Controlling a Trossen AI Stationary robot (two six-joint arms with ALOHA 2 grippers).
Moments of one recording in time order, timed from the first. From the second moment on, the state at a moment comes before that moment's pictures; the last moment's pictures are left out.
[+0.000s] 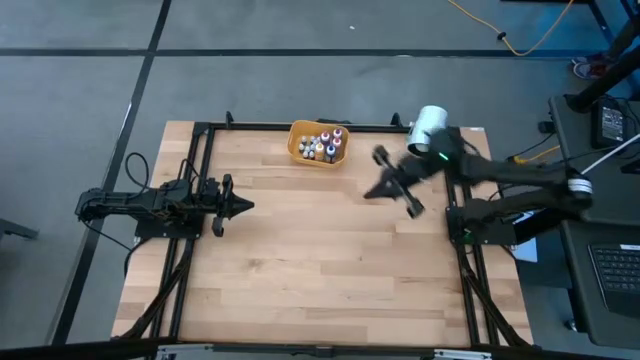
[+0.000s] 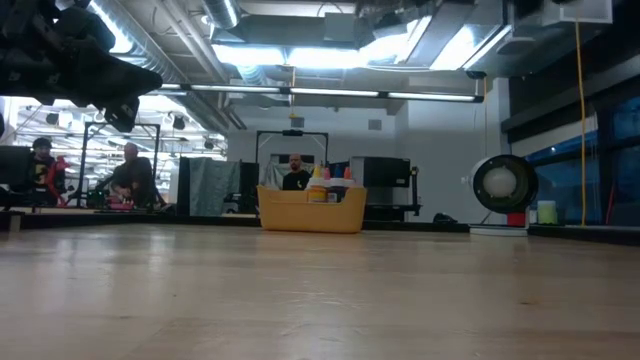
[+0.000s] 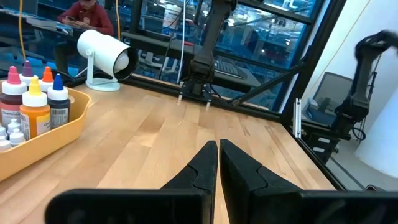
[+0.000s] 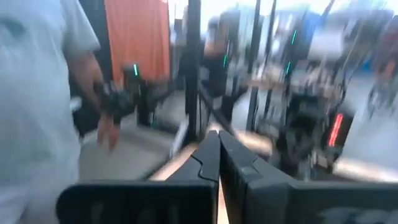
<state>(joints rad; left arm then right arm) 0.01 0.02 0.01 0.02 -0.03 -0.27 -0.20 1.09 0.86 0.24 -0.72 -0.04</state>
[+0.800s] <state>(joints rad) 0.01 0.02 0.01 0.02 -0.03 -0.27 -0.02 0.06 0.06 0.42 -0.52 -0.09</state>
